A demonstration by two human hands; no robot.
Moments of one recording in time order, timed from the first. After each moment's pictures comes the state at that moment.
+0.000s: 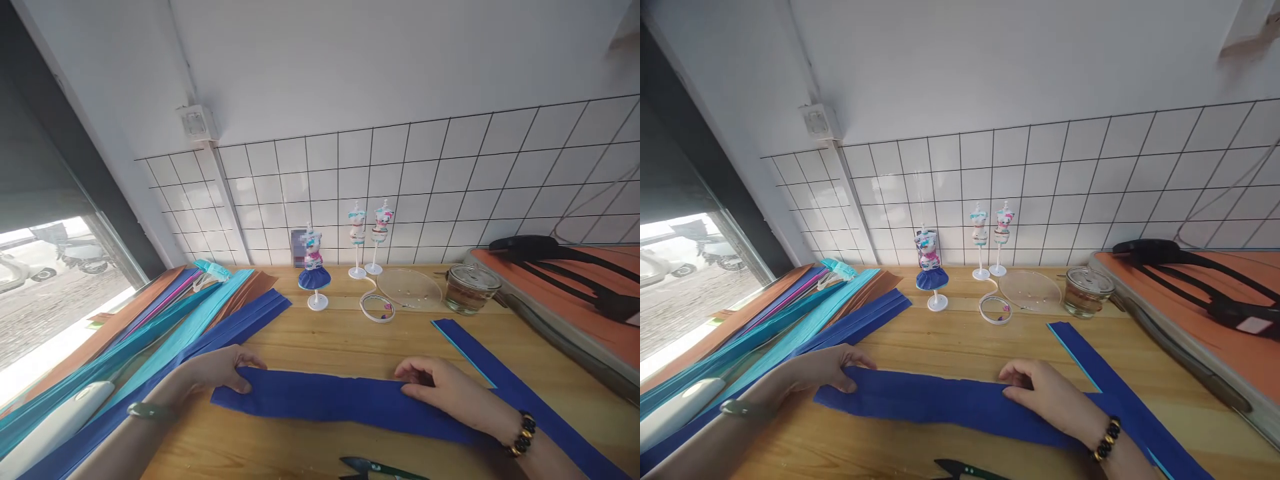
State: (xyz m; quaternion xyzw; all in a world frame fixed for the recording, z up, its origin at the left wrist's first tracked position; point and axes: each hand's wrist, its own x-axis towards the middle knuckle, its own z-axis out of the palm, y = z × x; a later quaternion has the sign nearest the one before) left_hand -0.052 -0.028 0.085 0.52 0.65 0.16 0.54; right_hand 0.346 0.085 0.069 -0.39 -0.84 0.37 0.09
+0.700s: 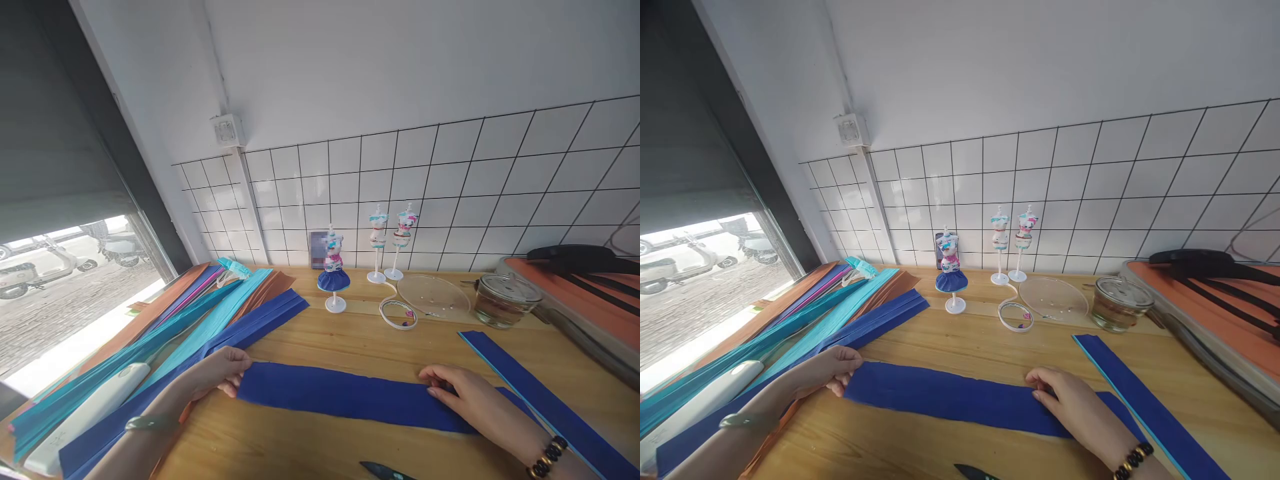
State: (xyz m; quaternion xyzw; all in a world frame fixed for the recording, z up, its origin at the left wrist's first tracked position) left_hand -0.080 -0.067 0.064 0.39 0.70 0.30 0.51; right_hand 0.350 0.101 0.039 -0.41 -0.86 0.30 0.11
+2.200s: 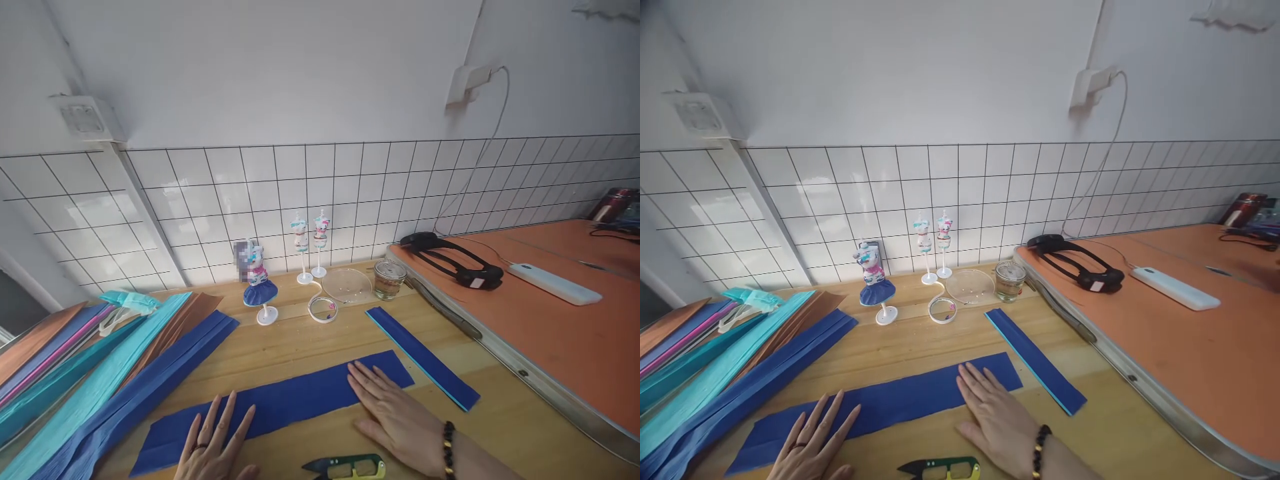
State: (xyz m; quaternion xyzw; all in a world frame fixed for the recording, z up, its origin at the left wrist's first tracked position) left_hand 0.016 -0.056 -0.023 0.77 0.58 0.07 -0.24; right_hand 0.370 0.035 0.043 -0.36 -0.91 0.20 0.03
